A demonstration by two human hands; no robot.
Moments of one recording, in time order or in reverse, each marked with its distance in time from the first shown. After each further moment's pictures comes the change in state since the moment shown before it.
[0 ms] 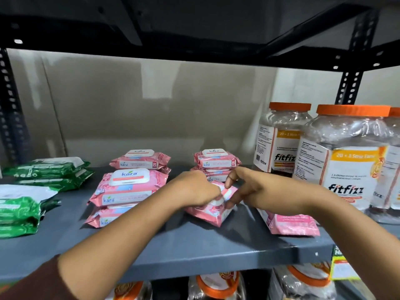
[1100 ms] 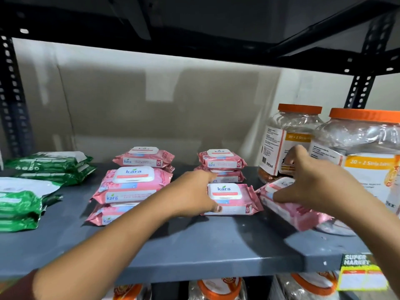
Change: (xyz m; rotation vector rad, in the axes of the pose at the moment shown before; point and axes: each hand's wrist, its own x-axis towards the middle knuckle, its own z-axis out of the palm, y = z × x) left_hand -0.009 -0.035 -0.006 -0.061 0.021 0.318; right_hand -0.026 -0.002 -0.017 -0.383 0.560 0.365
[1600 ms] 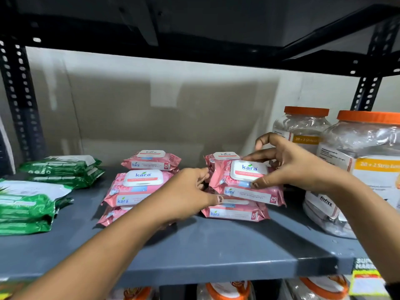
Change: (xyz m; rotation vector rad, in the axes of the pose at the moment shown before) left_hand -0.023 -0.013 -0.012 -0.515 0.035 -0.036; right_hand 0.051 -0.017 0.011 1.015 -0.392 -0.329
